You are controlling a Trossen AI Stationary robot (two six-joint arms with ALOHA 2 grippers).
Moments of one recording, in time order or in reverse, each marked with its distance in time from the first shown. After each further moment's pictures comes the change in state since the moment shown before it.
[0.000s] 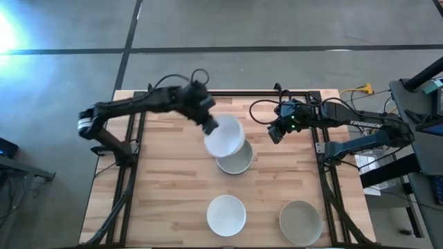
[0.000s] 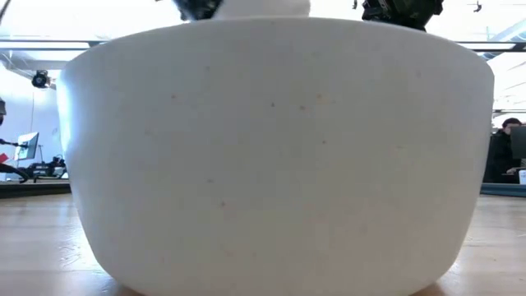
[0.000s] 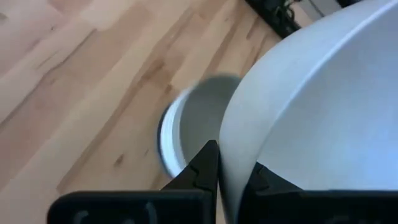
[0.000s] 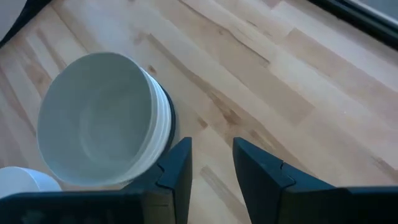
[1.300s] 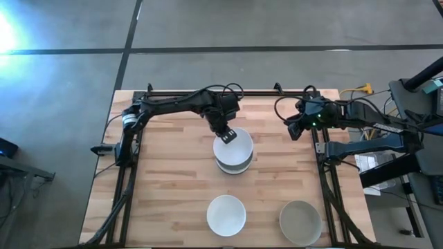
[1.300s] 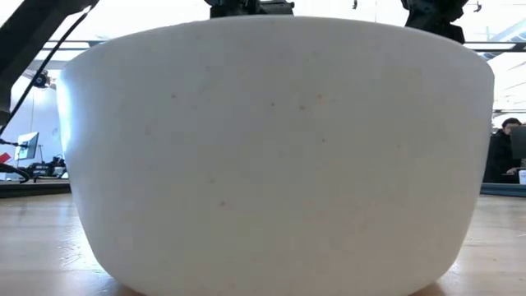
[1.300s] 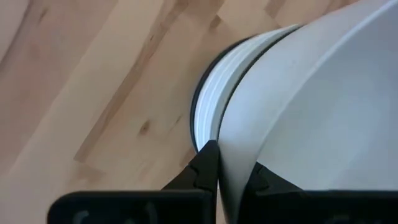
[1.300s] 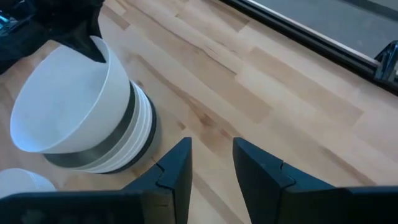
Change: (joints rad) left arm -0.029 0.496 0.459 -0.436 -0.055 0.072; right arm 0.000 -0.231 0.000 -0.152 0.087 -0.004
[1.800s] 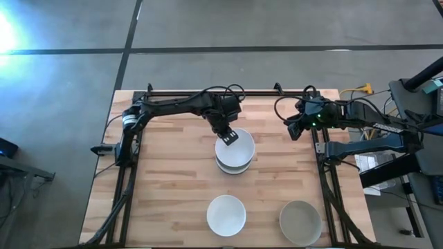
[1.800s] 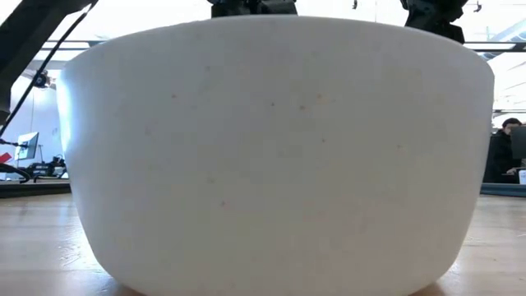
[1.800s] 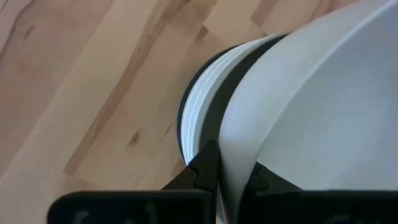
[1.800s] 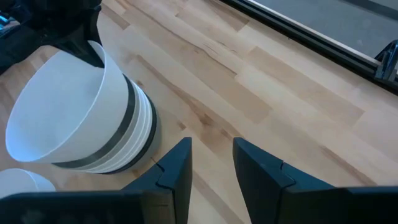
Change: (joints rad) left arm -0.023 0.000 0.000 0.041 -0.002 -0.002; right arm 0.000 0.003 0.000 0.001 0.000 0.002
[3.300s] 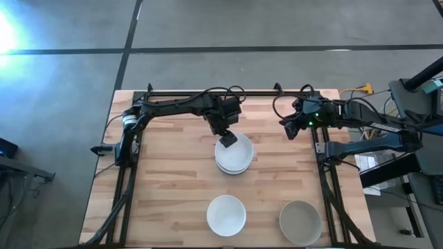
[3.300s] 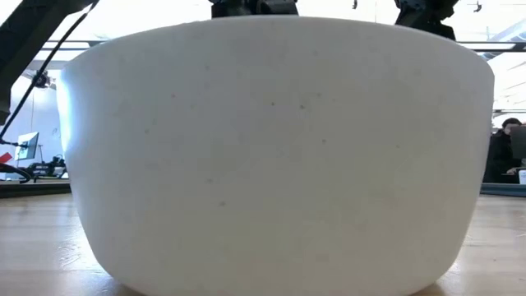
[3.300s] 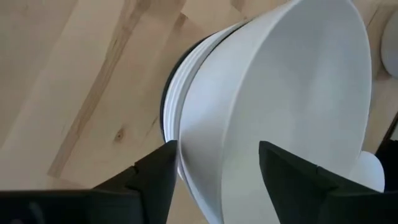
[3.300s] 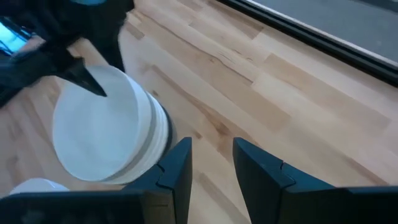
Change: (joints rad) left arm -0.007 0.004 0.006 -0.017 0.061 0.057; right arm 0.000 0.026 -0.001 0.073 -0.027 0.023
